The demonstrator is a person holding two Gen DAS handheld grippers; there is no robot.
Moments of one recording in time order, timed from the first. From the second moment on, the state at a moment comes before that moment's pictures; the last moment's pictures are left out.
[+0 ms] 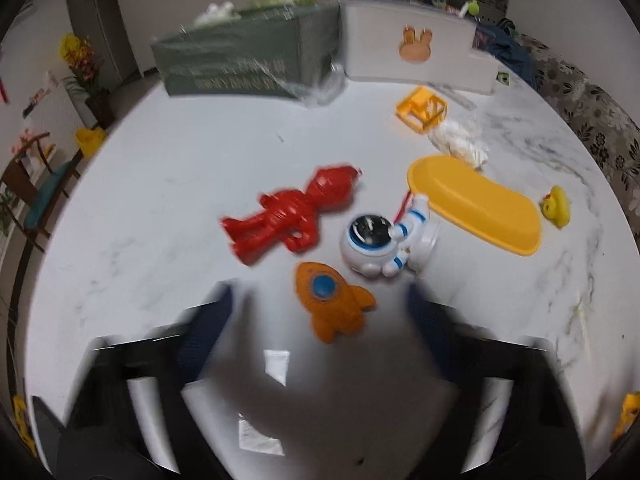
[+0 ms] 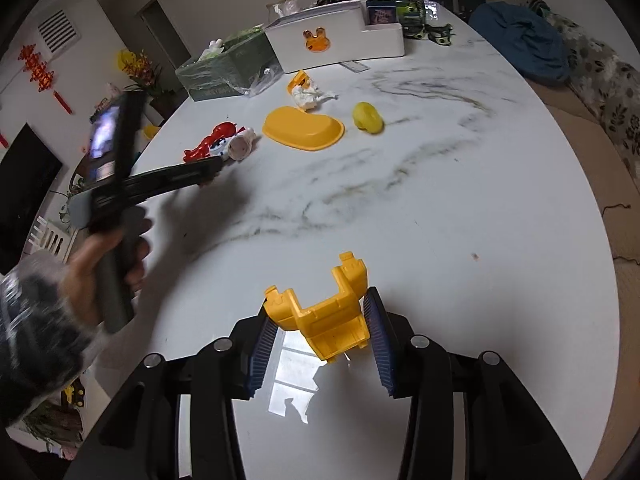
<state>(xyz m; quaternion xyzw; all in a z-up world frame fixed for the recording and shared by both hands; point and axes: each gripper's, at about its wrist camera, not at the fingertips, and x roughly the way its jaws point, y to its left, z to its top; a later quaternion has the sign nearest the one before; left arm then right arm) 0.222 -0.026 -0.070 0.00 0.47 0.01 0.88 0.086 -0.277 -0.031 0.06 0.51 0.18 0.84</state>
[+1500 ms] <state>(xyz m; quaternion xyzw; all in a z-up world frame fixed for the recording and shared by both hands) -0.050 -0.017 -0.033 0.08 0.48 -0.11 0.87 0.218 -0.244 -0.044 -0.04 0.45 0.19 0.87</state>
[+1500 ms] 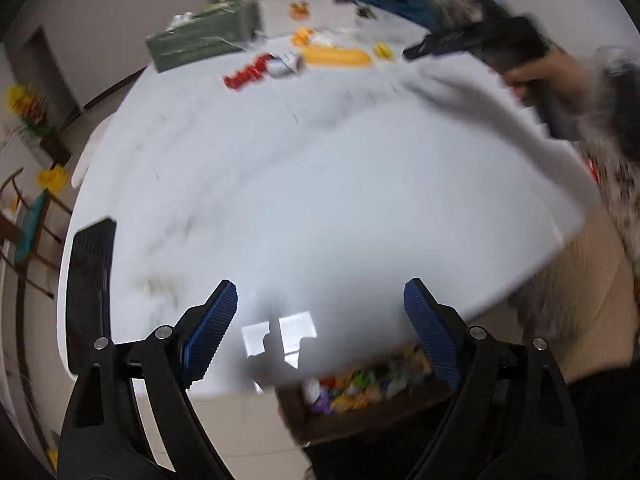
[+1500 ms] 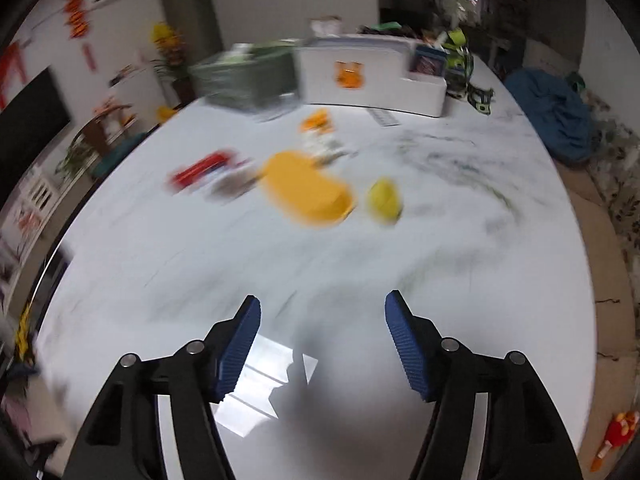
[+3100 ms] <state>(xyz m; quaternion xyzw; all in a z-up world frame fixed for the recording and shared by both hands) -0.041 -0.049 0.036 0.12 0.40 -0.15 0.90 0.008 -0.239 0.014 0.02 0.50 0.34 0.80</state>
